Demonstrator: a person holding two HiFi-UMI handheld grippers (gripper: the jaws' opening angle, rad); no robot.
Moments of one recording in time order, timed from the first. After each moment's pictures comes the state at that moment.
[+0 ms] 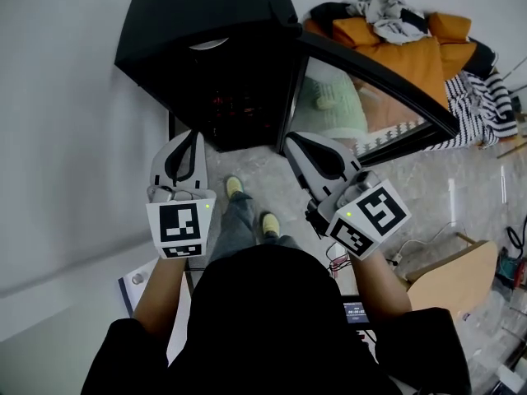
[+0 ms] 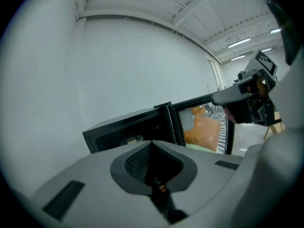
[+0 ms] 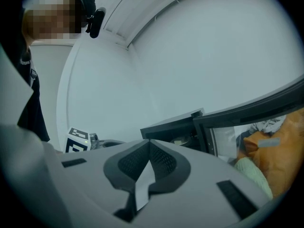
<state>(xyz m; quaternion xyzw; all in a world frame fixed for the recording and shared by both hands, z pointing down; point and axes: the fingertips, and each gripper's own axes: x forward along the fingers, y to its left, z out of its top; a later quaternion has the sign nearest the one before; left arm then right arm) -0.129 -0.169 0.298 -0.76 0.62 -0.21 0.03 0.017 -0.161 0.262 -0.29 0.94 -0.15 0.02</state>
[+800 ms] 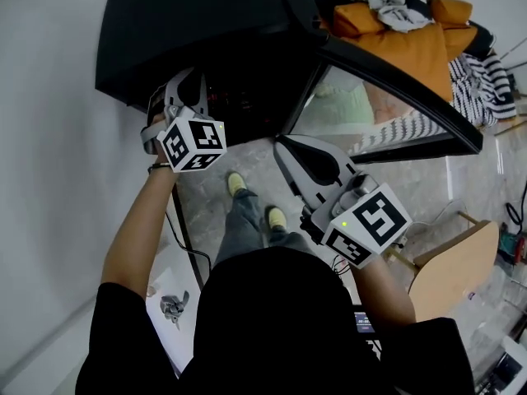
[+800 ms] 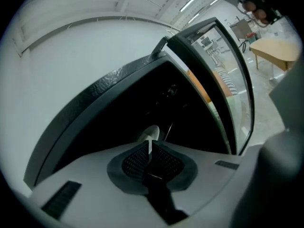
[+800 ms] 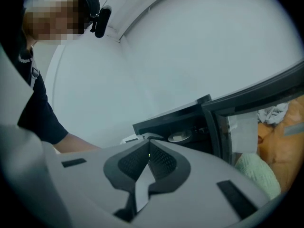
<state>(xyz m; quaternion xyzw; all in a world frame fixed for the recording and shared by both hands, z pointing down) -0.185 -0.368 0.386 -0.72 0.53 -0.40 0.21 -0.047 -0.212 0.285 -0.31 0.93 -0.18 0.00</state>
